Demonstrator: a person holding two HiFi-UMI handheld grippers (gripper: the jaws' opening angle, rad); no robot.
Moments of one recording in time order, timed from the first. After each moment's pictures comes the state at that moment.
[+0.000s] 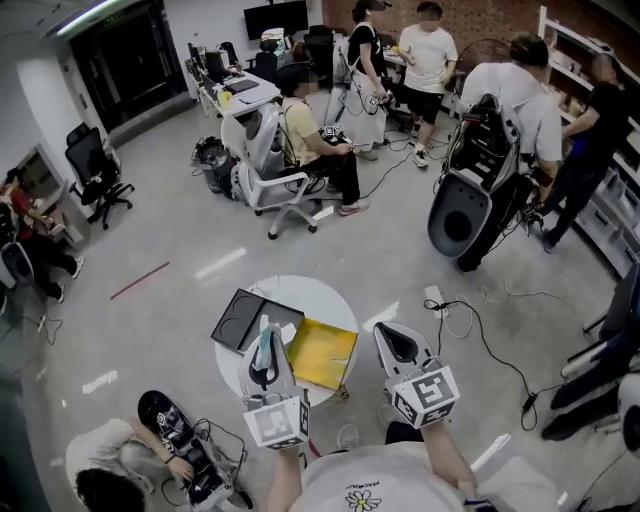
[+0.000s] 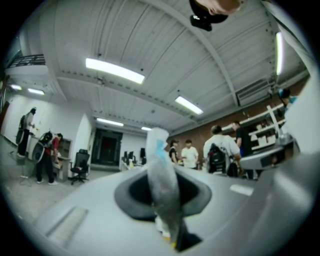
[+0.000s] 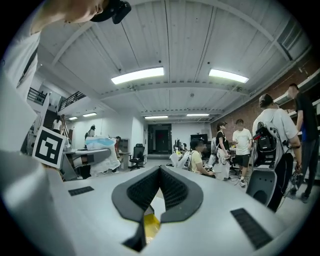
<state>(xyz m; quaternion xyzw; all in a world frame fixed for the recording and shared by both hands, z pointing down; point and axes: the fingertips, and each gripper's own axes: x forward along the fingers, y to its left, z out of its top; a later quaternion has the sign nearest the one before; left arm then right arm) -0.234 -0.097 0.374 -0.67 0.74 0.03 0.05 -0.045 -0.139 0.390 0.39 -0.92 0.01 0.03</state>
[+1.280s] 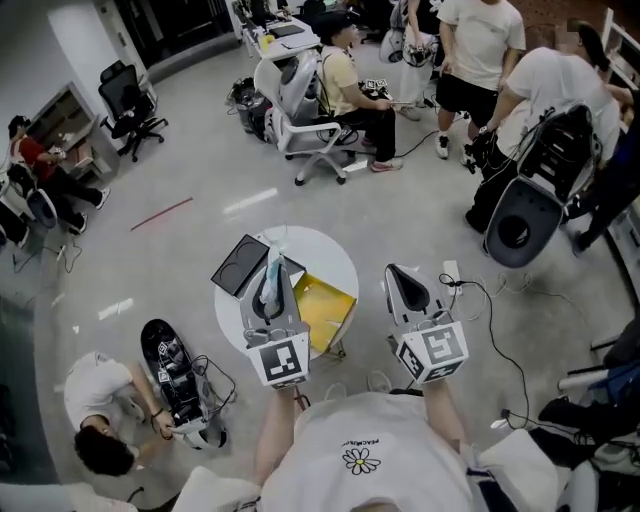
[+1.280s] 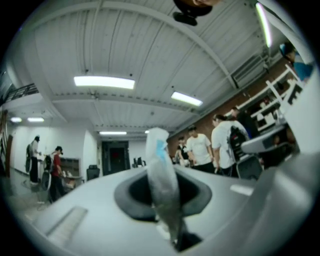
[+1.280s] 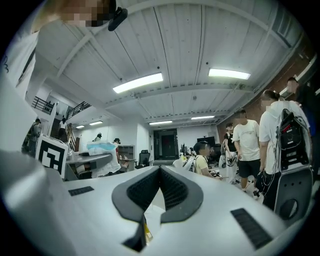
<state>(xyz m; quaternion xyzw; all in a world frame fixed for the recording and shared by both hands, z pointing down) -0.199 -0.136 0.353 -0.62 0.77 -0.04 0.12 -0.015 -0.190 0.364 0.35 -0.94 0.01 -0.01</state>
